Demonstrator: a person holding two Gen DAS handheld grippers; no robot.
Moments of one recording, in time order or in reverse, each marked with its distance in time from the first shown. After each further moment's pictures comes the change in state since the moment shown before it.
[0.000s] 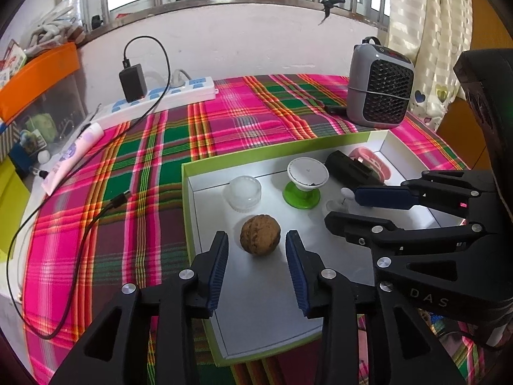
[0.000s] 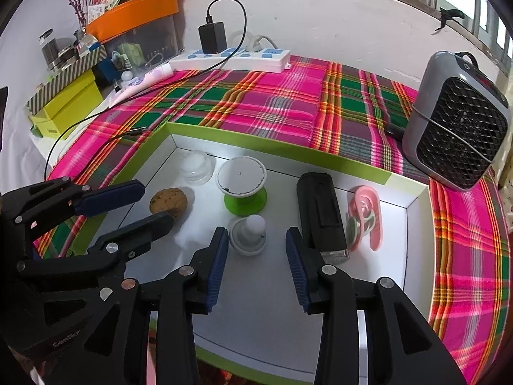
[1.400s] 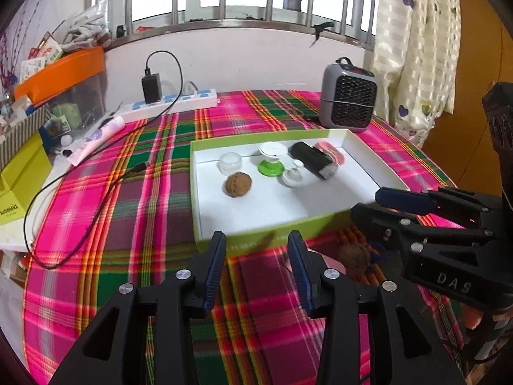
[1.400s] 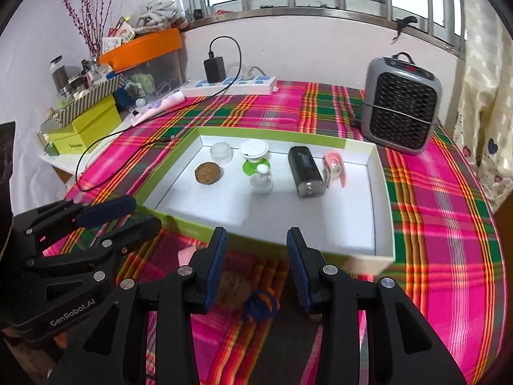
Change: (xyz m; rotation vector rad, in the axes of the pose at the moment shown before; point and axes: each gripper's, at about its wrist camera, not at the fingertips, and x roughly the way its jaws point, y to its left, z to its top) left arm -0.074 -0.021 -0.055 -0.047 -0.082 -0.013; right arm -0.080 0.017 -0.068 0.097 -0.154 -0.031
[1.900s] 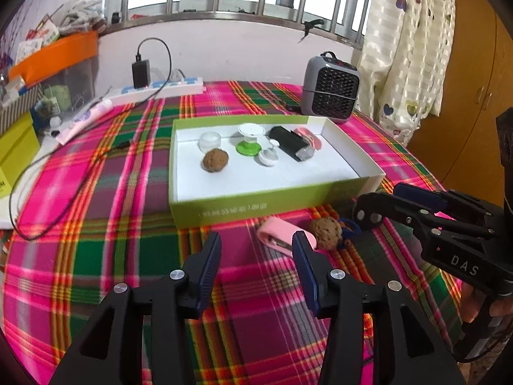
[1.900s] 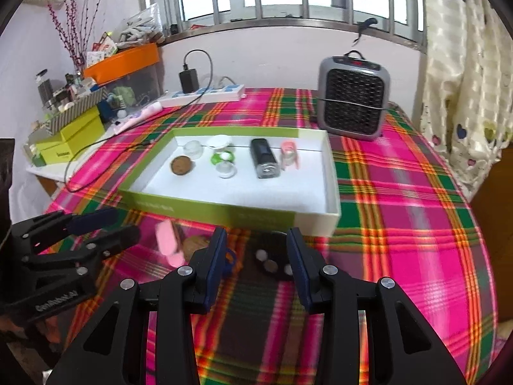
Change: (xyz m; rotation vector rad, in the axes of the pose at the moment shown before) left arm -0.006 -0.008 -0.022 -0.043 0.026 -0.087; right arm -0.030 -0.018 -0.029 0.050 -0.047 -0.096
